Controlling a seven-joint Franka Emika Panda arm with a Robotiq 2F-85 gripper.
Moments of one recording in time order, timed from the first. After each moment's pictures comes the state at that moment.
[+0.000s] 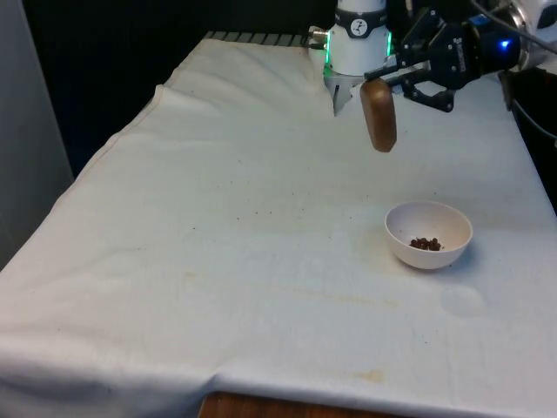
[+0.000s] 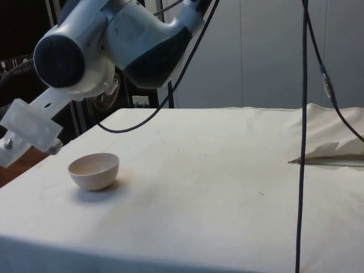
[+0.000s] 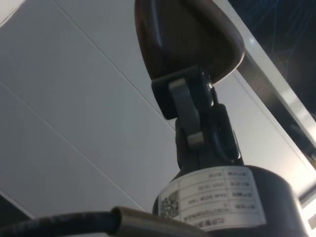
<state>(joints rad) -0.03 0.63 0.60 -1.76 -1.60 1.41 1.09</state>
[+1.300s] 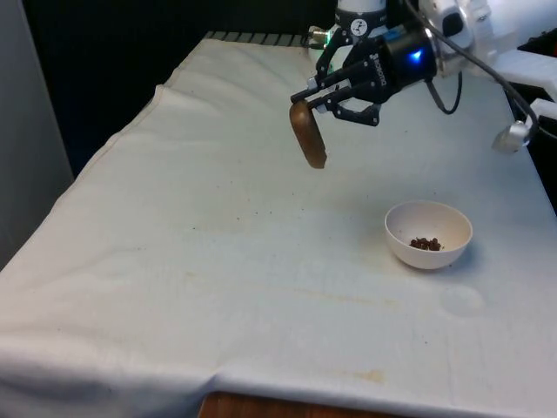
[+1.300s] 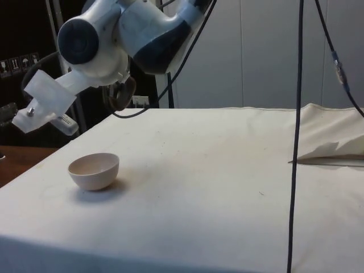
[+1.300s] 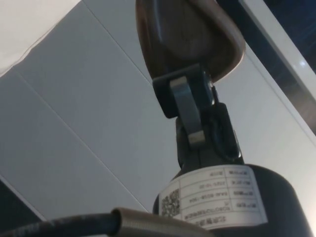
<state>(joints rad) -0.06 0.54 0.40 -1.82 -1.47 1.69 1.10</state>
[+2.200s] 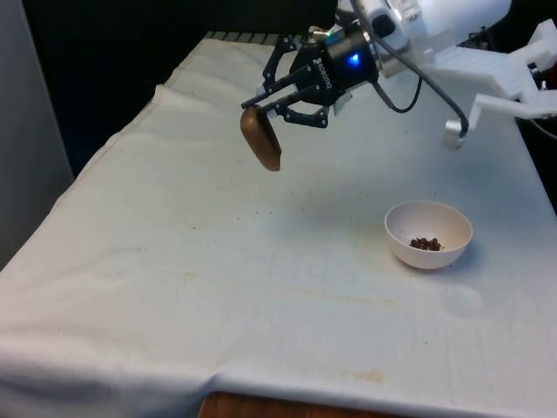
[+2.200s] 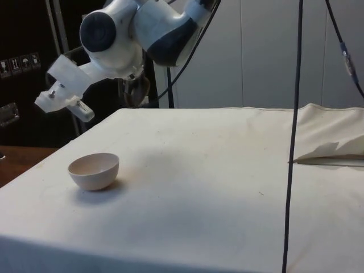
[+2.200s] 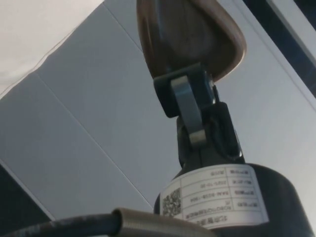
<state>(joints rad) -0.06 0.49 0.24 -1.88 -1.42 1.87 1.10</state>
